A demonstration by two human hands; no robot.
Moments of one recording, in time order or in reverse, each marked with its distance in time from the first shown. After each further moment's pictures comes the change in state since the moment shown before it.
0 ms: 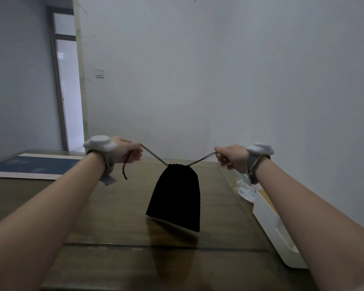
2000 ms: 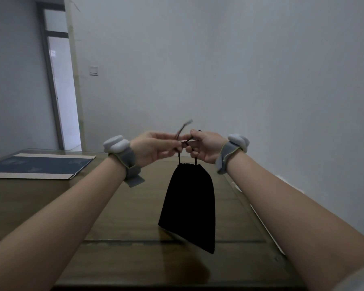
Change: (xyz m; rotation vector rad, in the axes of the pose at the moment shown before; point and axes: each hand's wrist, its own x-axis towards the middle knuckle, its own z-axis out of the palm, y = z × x) left_hand -0.031 0.018 0.063 -0.361 -0.538 0.216; right_hand -0.015 -0.042 0.052 0.580 -0.264 -0.026
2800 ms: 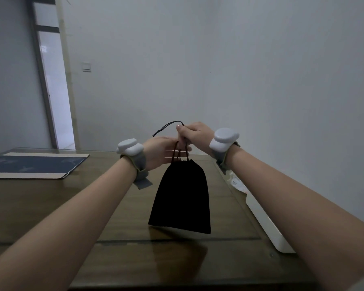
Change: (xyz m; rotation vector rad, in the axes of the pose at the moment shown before) left_hand 0.025 -0.023 0.017 0.171 -0.016 -0.110; right_hand -0.007 -0.005 0.003 -0.809 0.019 -0.508
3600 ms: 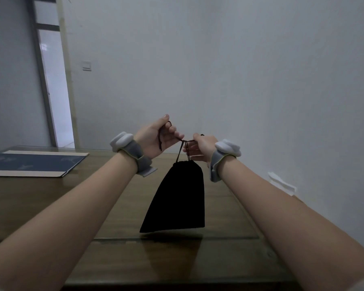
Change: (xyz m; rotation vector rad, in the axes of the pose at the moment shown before) left_hand 0.003 0.022 0.001 -0.563 0.103 0.125; right_hand -0.010 0.011 0.012 0.495 0.261 0.595
